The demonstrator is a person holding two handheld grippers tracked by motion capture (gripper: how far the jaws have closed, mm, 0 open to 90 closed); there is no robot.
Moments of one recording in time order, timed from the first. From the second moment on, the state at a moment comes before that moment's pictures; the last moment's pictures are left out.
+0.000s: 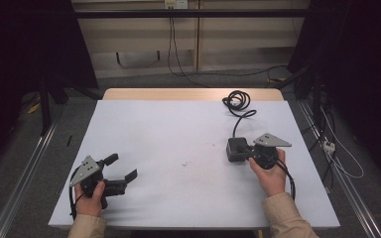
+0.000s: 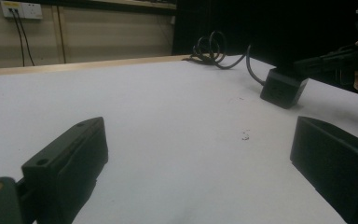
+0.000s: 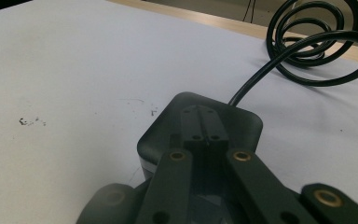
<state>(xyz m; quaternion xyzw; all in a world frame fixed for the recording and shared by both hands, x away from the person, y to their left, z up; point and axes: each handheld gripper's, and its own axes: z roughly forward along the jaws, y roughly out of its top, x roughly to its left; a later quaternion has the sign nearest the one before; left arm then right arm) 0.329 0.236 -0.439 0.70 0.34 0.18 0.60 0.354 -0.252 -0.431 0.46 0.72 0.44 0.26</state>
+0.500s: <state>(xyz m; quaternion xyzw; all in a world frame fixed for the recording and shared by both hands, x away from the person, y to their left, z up) 0.329 0.236 -0.439 0.70 0.34 0.18 0.60 0.354 -0.253 -0.433 0.46 0.72 0.45 0.26</state>
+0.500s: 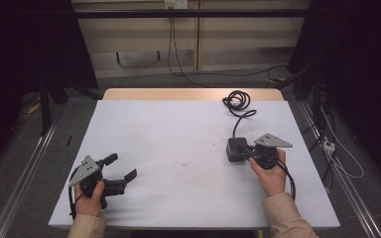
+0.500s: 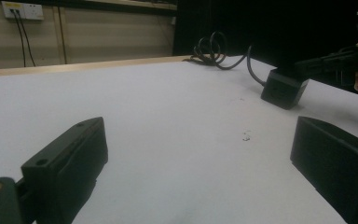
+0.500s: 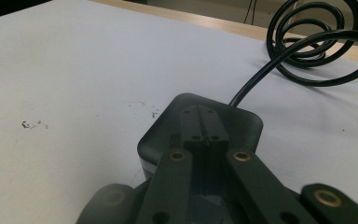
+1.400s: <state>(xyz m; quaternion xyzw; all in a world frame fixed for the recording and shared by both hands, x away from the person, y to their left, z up) 0.329 0.236 -0.439 0.70 0.34 0.18 0.60 0.353 -0.253 -0.429 0.45 0.72 0.45 0.27</state>
